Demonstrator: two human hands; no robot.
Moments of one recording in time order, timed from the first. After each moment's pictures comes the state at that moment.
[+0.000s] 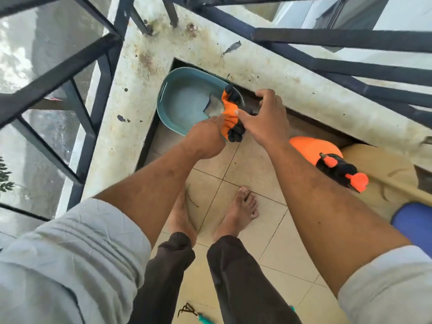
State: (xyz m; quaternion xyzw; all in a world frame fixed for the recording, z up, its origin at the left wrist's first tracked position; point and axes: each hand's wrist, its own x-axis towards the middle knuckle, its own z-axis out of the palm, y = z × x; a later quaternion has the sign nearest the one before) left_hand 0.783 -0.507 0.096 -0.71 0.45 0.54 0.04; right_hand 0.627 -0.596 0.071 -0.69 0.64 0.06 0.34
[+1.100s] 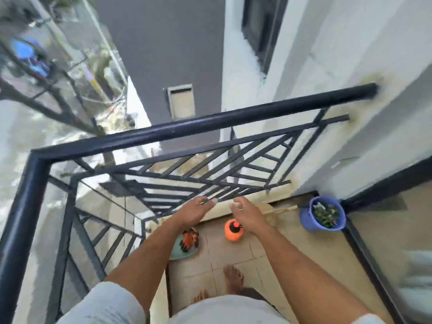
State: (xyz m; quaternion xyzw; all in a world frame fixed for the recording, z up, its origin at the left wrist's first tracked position) left_hand 0.698 -0.515 0.751 -0.61 0.58 0.54 -0.01; right_hand 0.480 -0.470 0.722 -0.47 0.73 -0.14 0.46
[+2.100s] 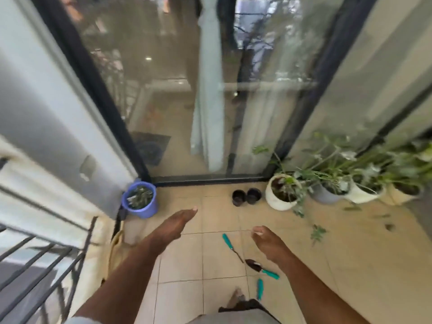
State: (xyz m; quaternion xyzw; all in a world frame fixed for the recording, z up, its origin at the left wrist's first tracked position) left_hand 0.285 -0.199 0.764 -0.19 0.74 0.57 0.31; right_hand 0.311 0.124 0.715 0.19 0.85 -0.40 0.28
